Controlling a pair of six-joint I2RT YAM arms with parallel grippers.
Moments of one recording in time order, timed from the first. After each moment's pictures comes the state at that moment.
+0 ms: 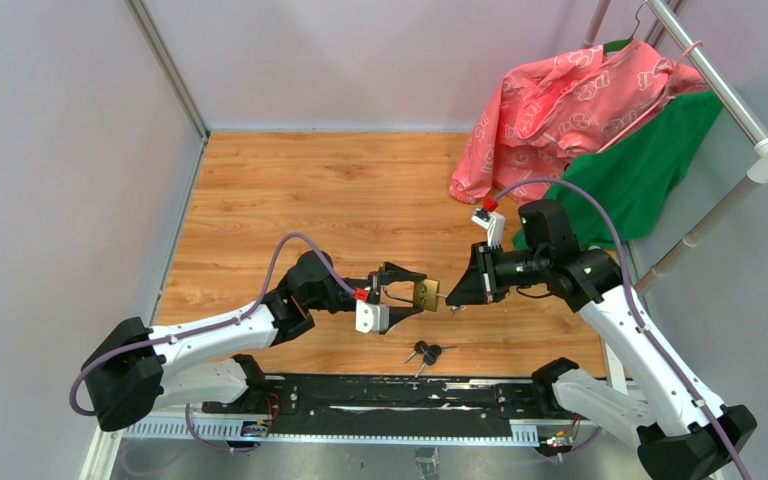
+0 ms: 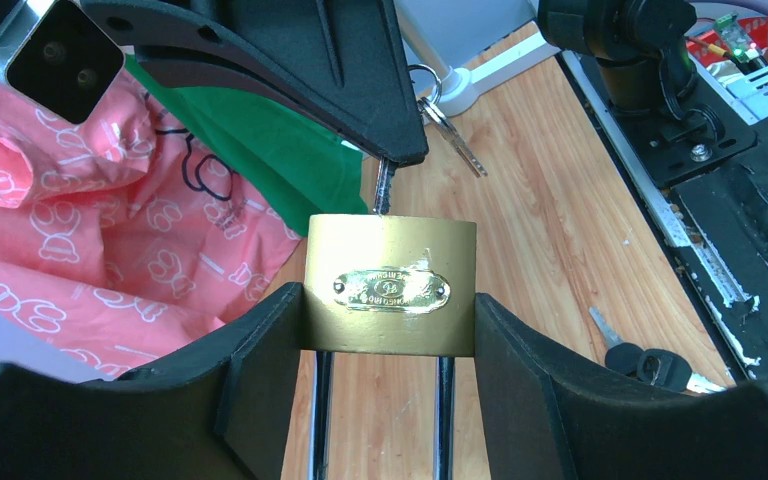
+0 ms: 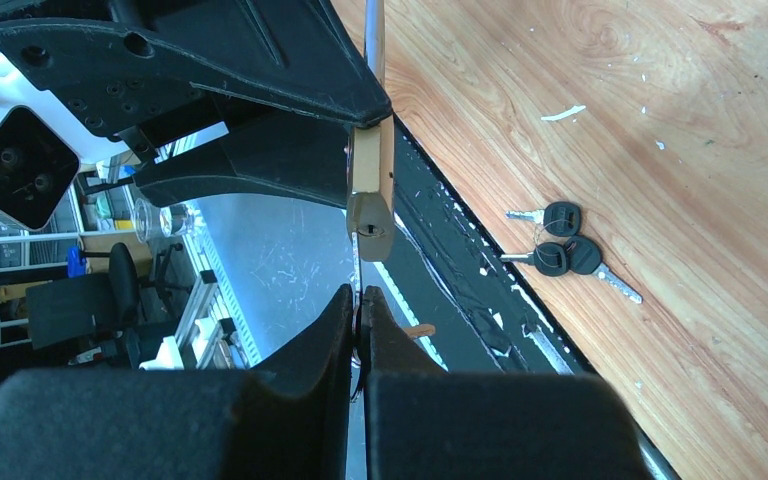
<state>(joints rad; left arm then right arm) -0.93 1.10 0.51 0.58 0.68 0.66 0.46 0.91 0.99 -0.84 -0.81 0.35</state>
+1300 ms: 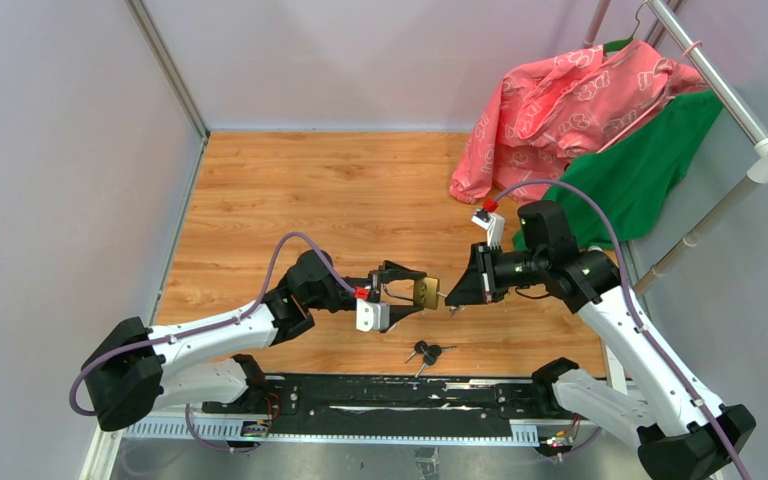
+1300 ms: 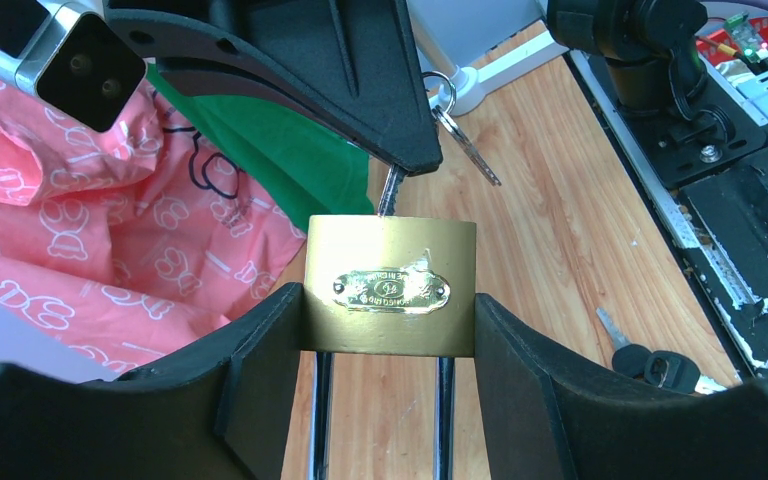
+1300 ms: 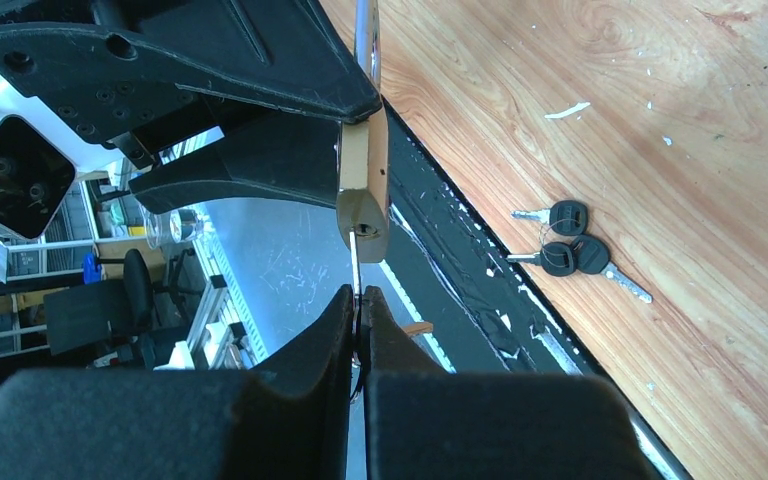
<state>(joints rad) -0.93 1.10 0.52 0.58 0.67 0.66 0.46 0.91 0.97 -0.81 -0.81 0.39</state>
